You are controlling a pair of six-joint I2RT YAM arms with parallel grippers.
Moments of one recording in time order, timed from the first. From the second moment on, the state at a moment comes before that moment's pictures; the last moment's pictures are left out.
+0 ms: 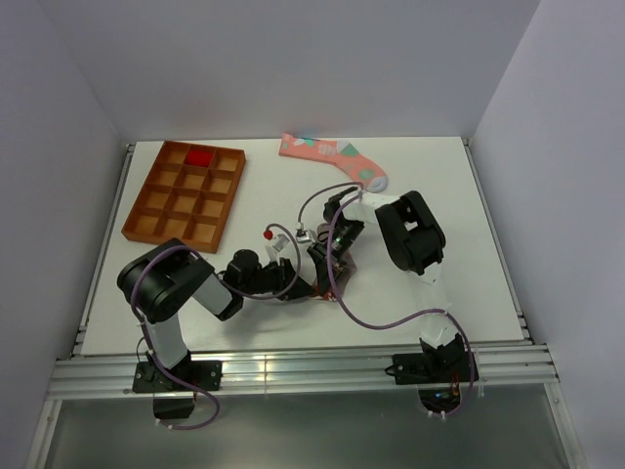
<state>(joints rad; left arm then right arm) -0.70 1.81 0.37 1.14 0.58 -0.78 0.51 2.25 1.51 -1.27 -0.99 -0.54</state>
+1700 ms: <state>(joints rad) -0.73 1.73 0.61 0.61 0.58 -0.62 0.50 2.22 1.73 -1.03 -0.18 -0.17</state>
